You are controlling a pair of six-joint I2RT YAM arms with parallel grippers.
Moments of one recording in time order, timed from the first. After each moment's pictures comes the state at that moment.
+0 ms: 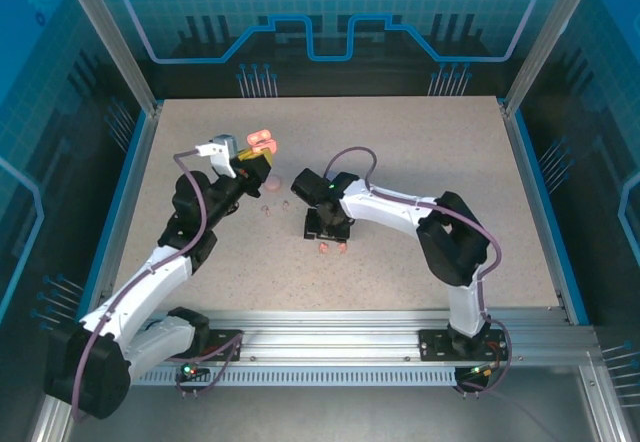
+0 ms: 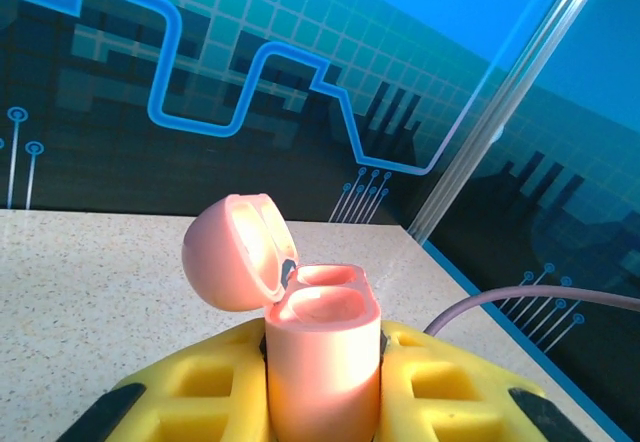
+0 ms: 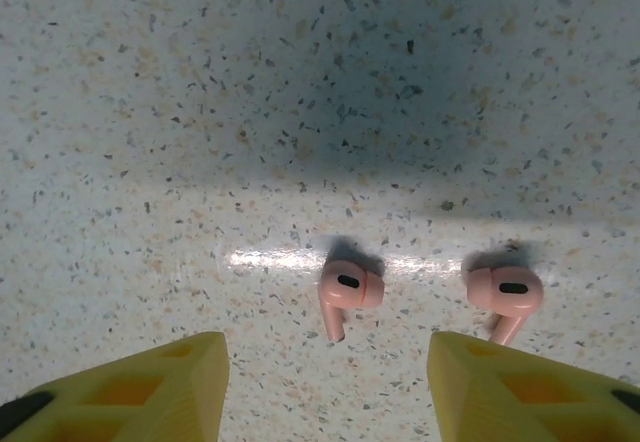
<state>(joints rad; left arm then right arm) -0.29 1.00 0.61 0.41 0.19 -0.43 0.86 1.98 1.50 -0.92 -0.01 0.98</state>
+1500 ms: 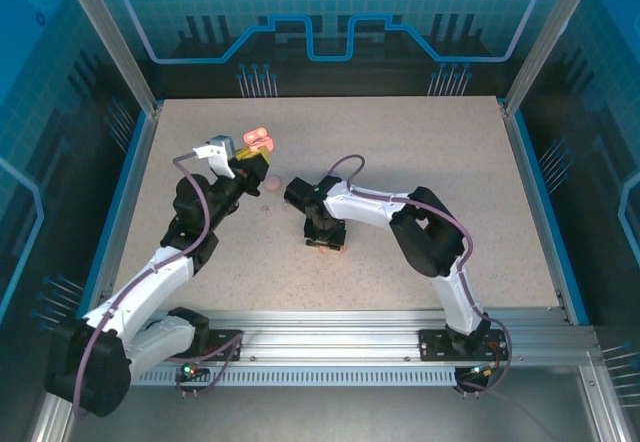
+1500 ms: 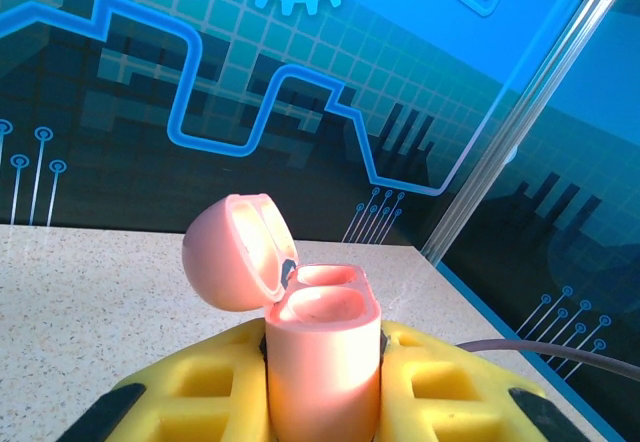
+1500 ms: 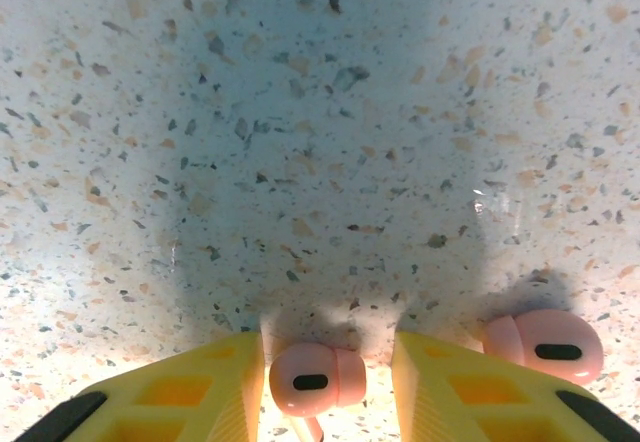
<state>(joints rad) -0.29 1.01 0.58 0.49 0.16 -0.43 0.87 2.13 1.59 -0.99 0.00 1.10</state>
